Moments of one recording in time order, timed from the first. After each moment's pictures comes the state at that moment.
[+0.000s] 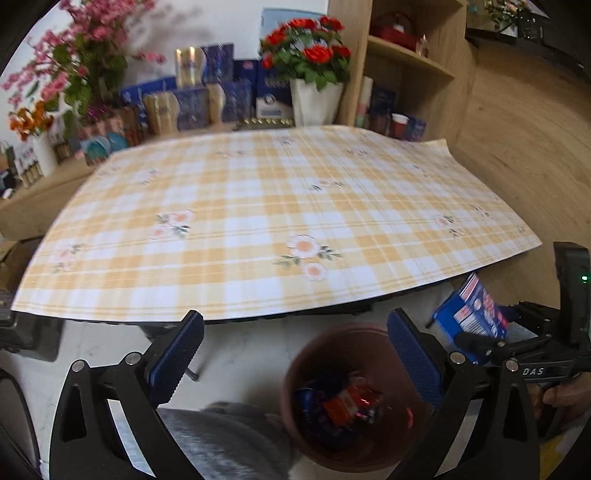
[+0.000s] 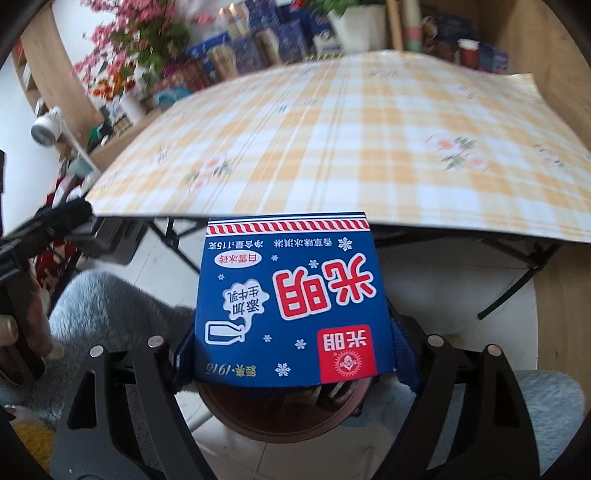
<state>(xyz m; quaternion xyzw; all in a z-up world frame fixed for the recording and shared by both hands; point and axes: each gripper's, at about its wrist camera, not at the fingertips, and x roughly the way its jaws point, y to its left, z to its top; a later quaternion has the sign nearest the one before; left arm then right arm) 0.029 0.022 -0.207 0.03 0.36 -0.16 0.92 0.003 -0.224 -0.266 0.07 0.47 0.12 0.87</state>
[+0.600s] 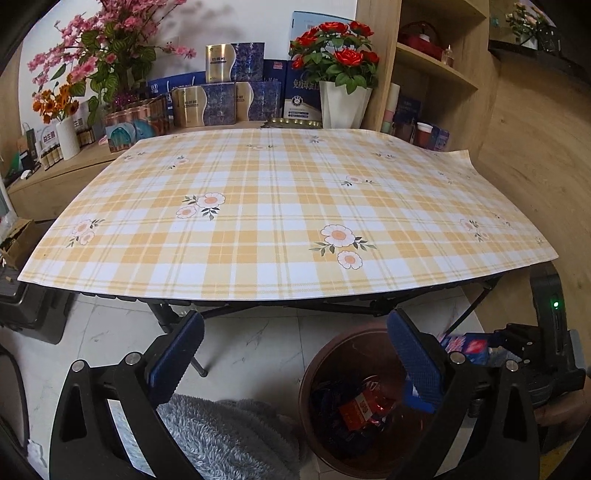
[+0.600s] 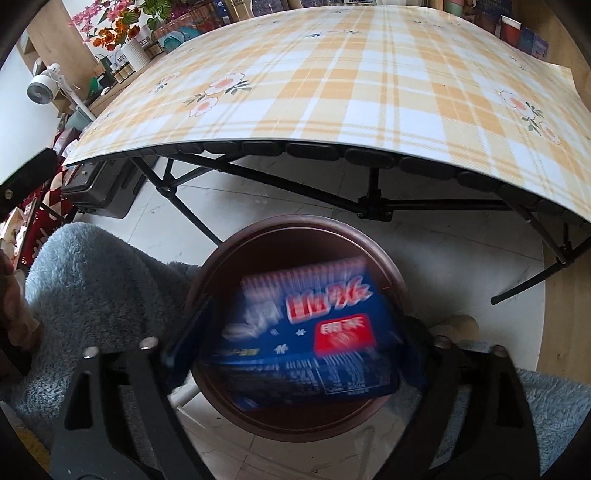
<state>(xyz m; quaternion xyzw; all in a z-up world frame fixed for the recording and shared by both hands) 0.029 0.041 -0.230 0.01 0.36 -0.12 0.92 0.022 -0.182 -0.314 0.04 0.54 0.15 0.83</state>
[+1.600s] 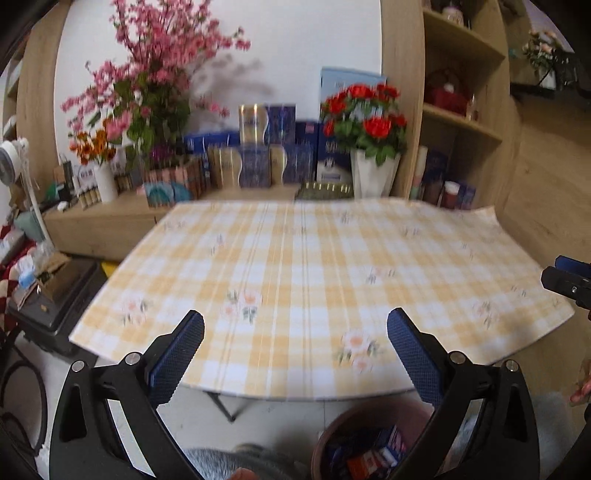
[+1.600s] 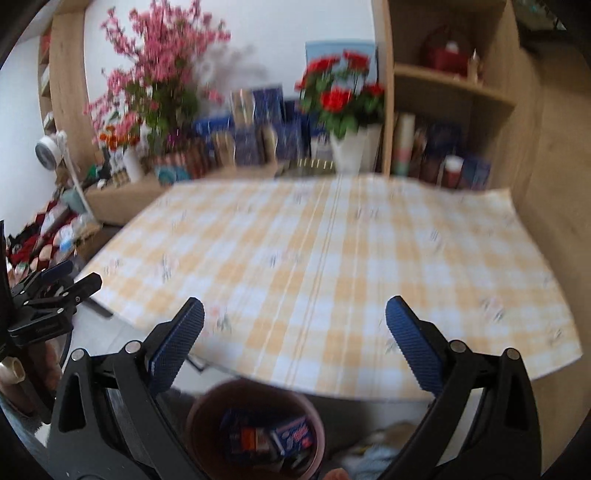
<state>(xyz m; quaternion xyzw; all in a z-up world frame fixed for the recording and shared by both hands) 0.047 0.040 -0.115 0.00 0.27 -0.05 0.96 0.040 -0.245 -0.092 0.02 0.31 0.08 0.95</state>
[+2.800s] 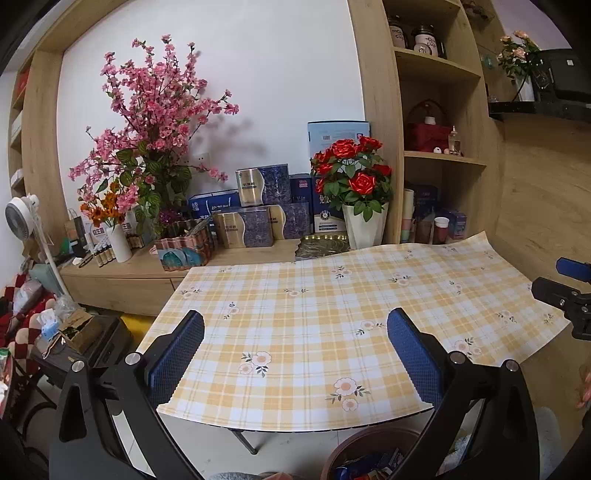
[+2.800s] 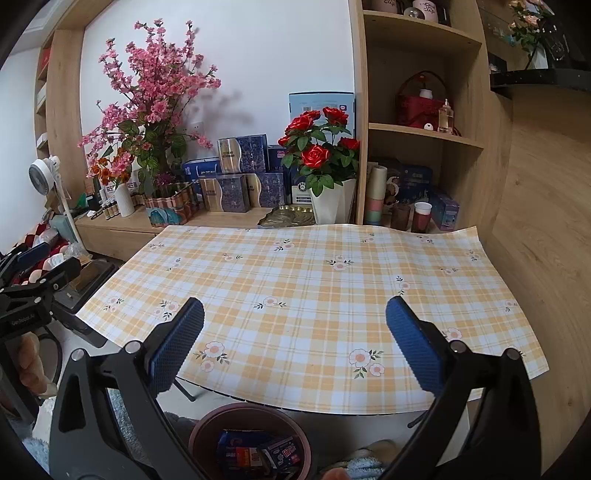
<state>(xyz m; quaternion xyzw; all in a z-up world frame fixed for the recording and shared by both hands) 0.009 0.012 -0.021 0.06 0.21 -0.04 0.98 -0.002 -0.253 -0.029 0.01 0.26 0.04 0.96</state>
